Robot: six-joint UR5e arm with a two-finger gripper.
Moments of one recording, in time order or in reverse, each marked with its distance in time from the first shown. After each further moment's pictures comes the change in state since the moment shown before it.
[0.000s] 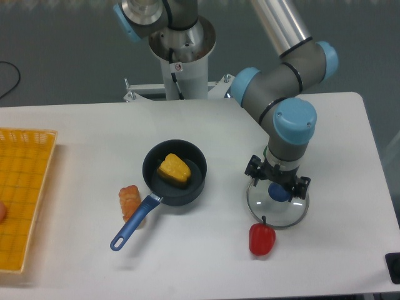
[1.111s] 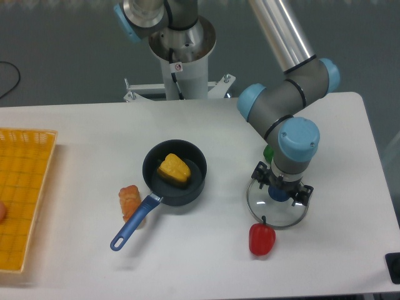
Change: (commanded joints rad) arm 0.014 -0.037 -0.014 0.002 0.054 0.060
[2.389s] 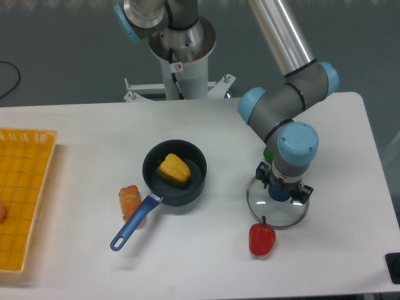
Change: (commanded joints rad) arm -0.008 -0.012 -0.008 -0.002 0.041 0.011
